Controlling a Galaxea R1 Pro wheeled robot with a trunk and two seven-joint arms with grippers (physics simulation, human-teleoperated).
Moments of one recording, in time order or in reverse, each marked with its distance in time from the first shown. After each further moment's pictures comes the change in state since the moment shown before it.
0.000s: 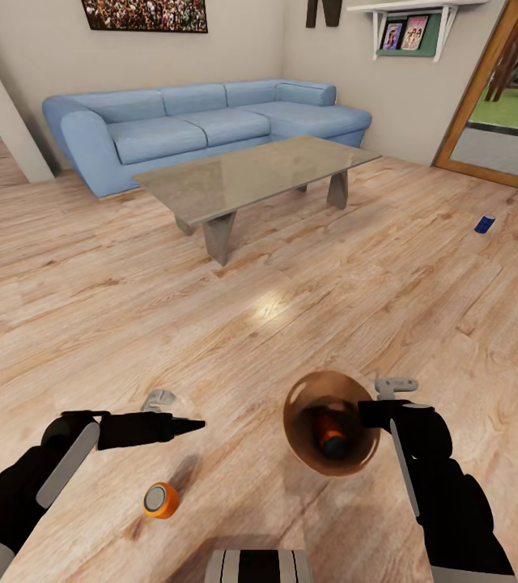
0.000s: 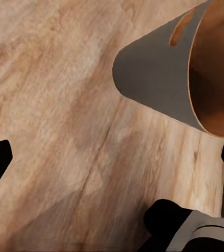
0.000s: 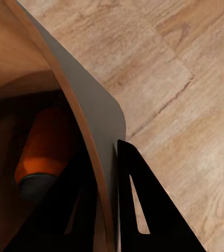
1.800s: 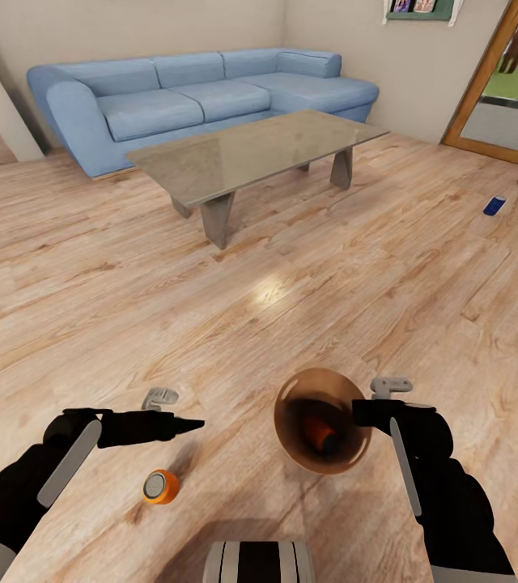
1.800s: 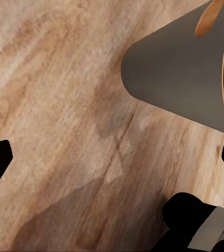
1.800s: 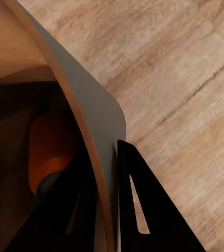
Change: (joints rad) left arm 0.000 -0.004 -0.005 -0.037 -0.019 0.020 0.087; right arm -0.001 0.000 -0.001 0.000 -0.103 0.002 0.001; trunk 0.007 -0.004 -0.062
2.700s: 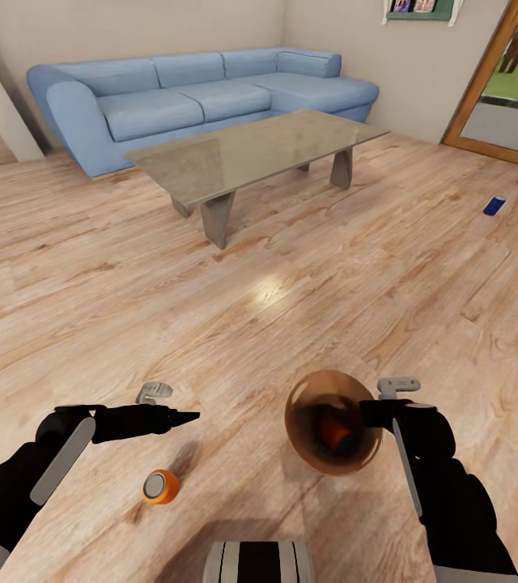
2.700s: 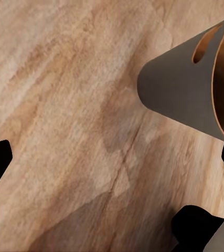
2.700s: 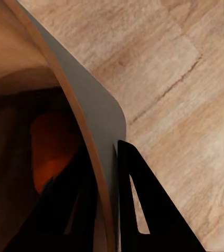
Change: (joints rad) left arm 0.000 0.016 0.023 -0.023 0.001 -0.037 0.002; right arm 0.000 -0.010 -0.003 0.000 0.091 -0.003 -0.001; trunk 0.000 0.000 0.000
